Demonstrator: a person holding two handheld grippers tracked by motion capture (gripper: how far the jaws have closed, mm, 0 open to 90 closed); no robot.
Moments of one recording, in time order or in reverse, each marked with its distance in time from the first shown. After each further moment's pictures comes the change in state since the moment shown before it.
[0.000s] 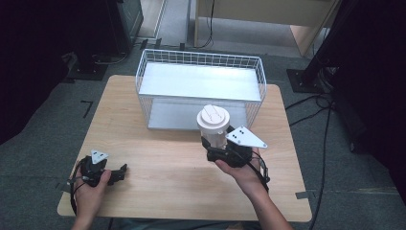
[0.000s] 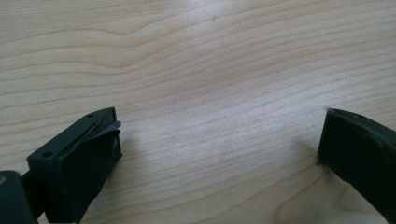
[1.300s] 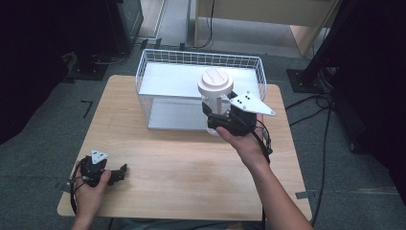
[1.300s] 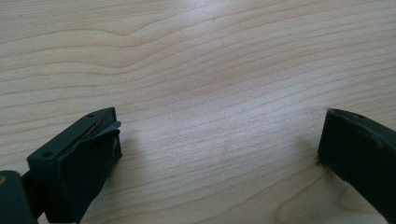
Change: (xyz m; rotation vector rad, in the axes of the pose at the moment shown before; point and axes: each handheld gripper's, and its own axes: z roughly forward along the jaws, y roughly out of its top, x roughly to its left) left arm 0.000 0.000 0.000 0.000 0.000 0.000; right arm -0.019 0.081 0.013 -0.117 -0.035 -0.015
